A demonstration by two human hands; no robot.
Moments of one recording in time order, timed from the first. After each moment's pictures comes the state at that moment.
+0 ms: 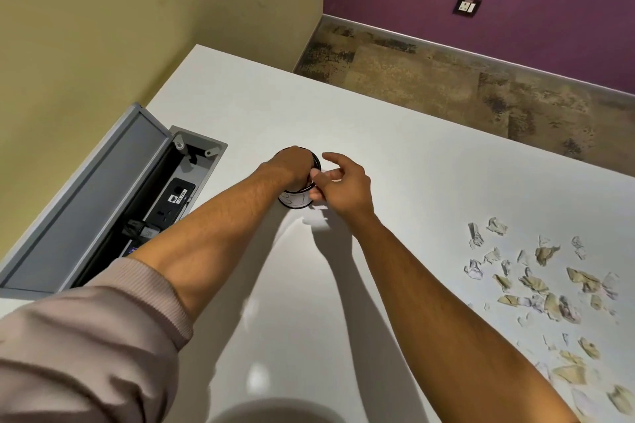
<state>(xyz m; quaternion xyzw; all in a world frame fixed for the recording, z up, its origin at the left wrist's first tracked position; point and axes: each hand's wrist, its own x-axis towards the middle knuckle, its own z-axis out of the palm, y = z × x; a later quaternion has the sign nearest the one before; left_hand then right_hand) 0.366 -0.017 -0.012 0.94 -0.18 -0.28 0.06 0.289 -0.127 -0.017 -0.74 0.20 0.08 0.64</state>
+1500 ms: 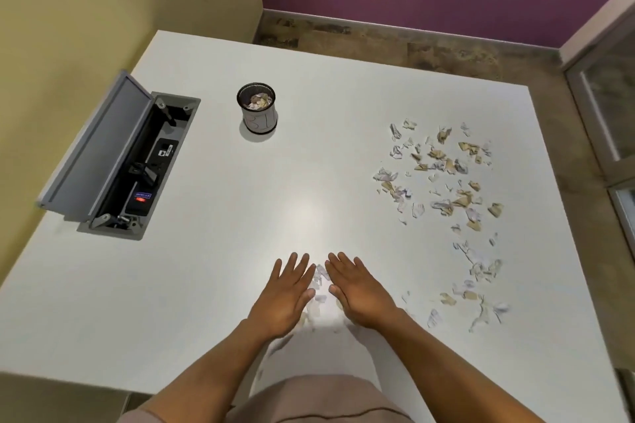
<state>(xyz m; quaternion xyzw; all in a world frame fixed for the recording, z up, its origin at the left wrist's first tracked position) -0.069 0.052 -0.115 0.90 -0.35 -0.21 0.16 -0.117 -0.163 -0.088 -0.96 -0.10 0.21 0.14</state>
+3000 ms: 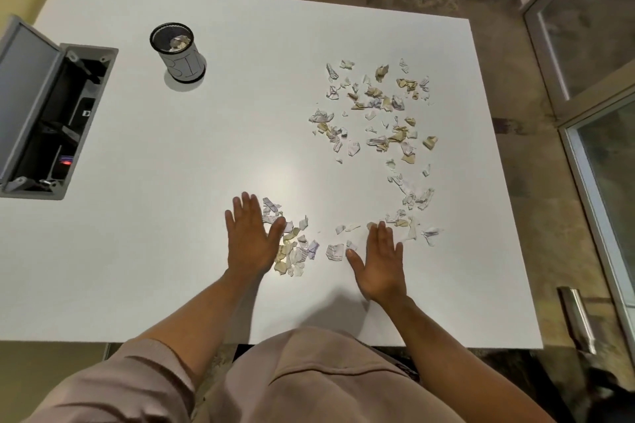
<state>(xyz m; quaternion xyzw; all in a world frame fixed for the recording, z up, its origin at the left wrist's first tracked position) -0.118 -0.037 -0.113 0.96 -0.11 -0.15 0.20 -0.259 -0.260 -0.092 -0.94 0.25 0.17 0.18</state>
